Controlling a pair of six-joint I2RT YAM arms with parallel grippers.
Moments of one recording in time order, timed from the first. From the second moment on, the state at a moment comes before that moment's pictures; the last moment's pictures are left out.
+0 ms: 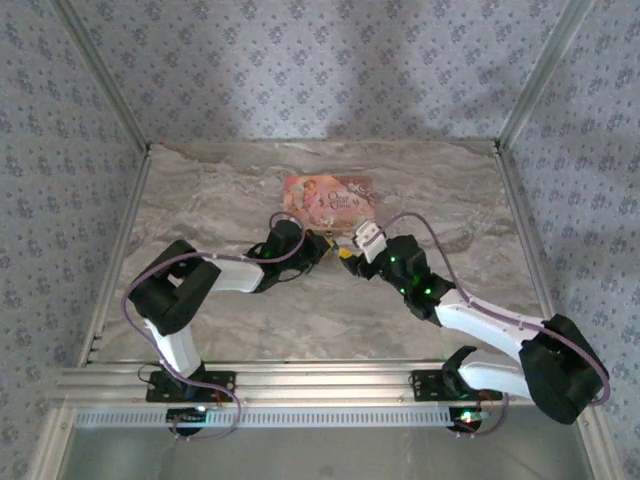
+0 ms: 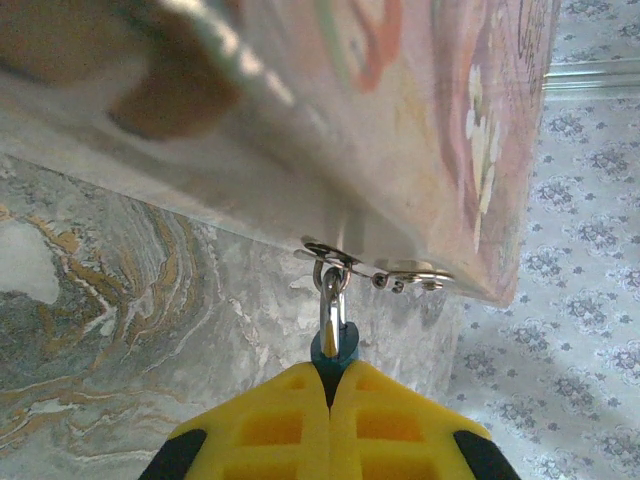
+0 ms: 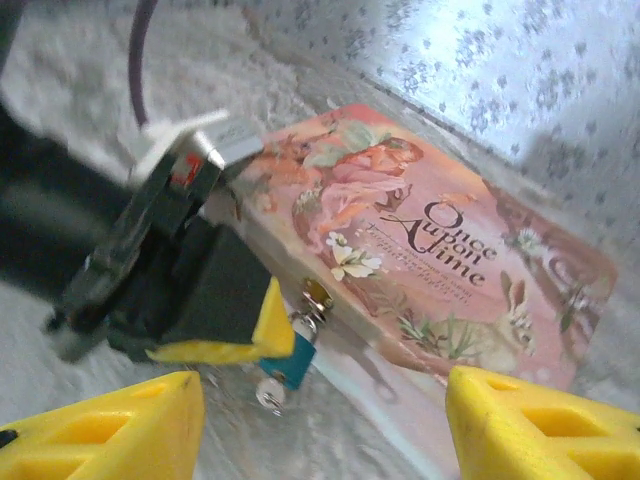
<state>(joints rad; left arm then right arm) -0.71 1.78 0.76 0.52 0.20 -1.38 0.69 1.16 0.49 0.35 0.03 -0.29</state>
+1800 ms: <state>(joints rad) -0.71 1.78 0.76 0.52 0.21 -1.41 0.75 1.67 0.53 0.68 0.17 -0.77</state>
